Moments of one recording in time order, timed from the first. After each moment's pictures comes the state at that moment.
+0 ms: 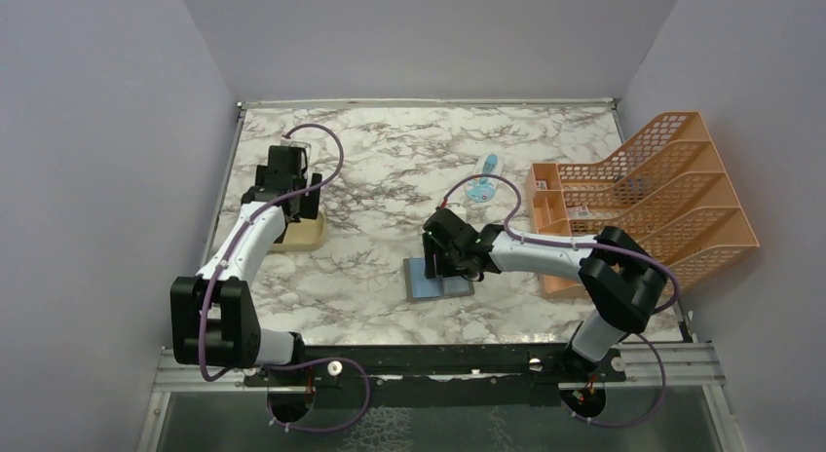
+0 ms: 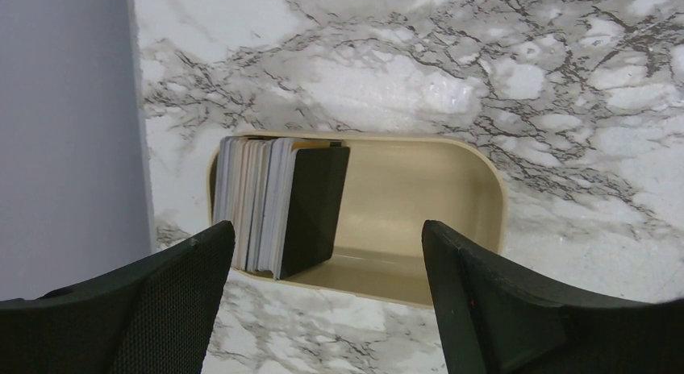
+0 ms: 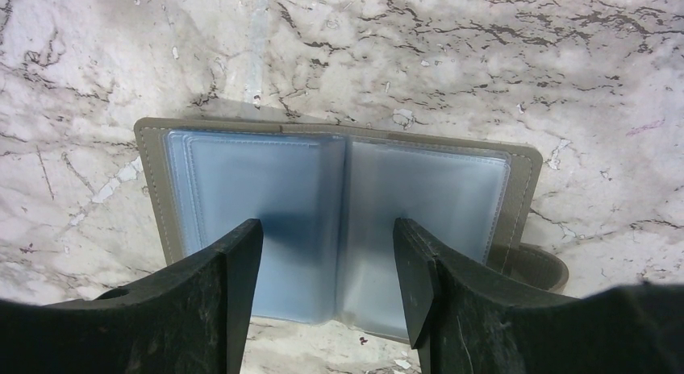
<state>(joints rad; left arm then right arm) -0.08 1.37 0.97 -0.51 -0.28 0.07 0.93 1.66 0.95 -0.35 0.17 0.74</state>
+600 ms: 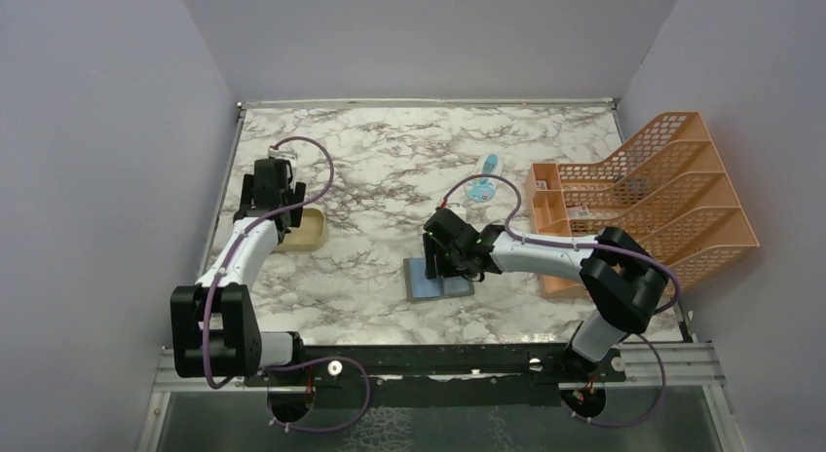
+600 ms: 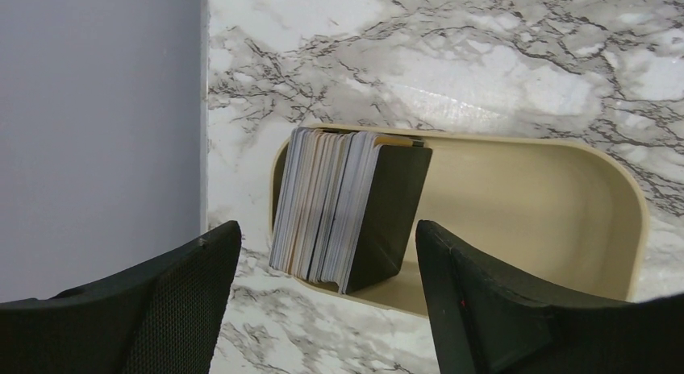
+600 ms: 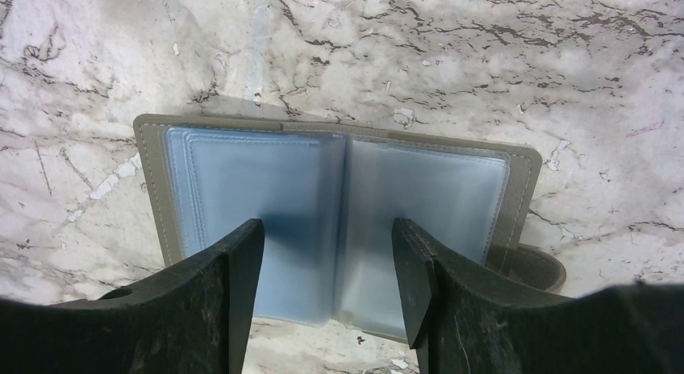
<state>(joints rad) 0.01 1.31 0.82 -0.31 -0.33 0.22 0.93 1.65 0.94 -0.34 0.17 0.72</state>
